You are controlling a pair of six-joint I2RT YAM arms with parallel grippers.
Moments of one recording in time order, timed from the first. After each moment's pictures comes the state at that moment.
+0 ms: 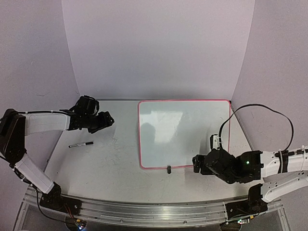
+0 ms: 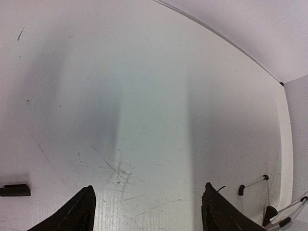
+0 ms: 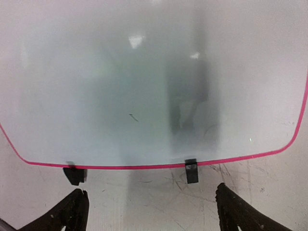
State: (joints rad) left arm -0.44 1.53 0.93 -0.13 0.02 -0.66; right arm 1.20 1.07 0.58 -0.42 0.68 0.97
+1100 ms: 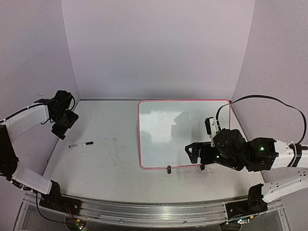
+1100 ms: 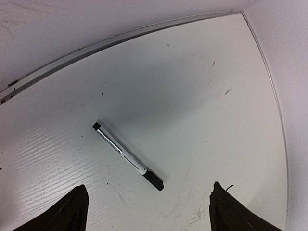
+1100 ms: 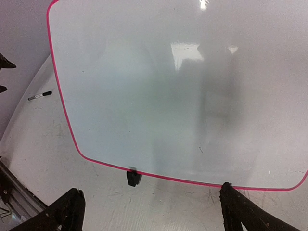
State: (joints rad) left arm -0.17 1.35 1.04 -0.76 -0.30 -1.21; right arm 1.20 1.01 0.78 -0.47 0.55 0.74
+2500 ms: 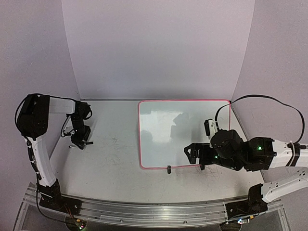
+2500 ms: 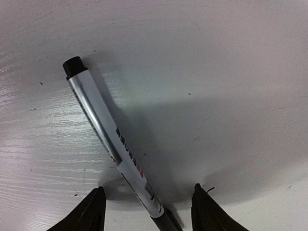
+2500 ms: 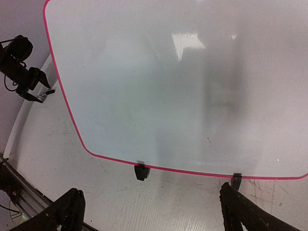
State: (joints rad) left arm -0.16 1.96 1.30 -0.89 -0.09 -1.58; right arm 1.20 1.04 0.80 -0.49 0.52 0.82
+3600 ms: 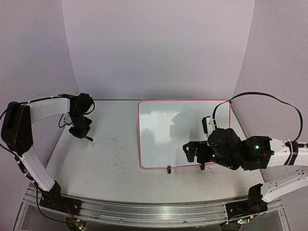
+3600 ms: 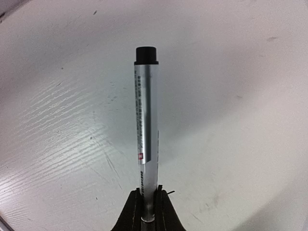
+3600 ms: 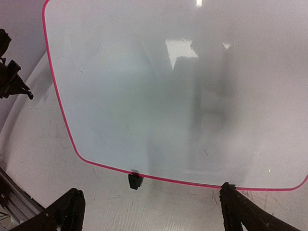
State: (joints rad) left arm -0.30 1.69 1.21 -0.91 -0.20 -1.46; right arm 1.20 1.09 0.83 -0.47 0.57 0.76
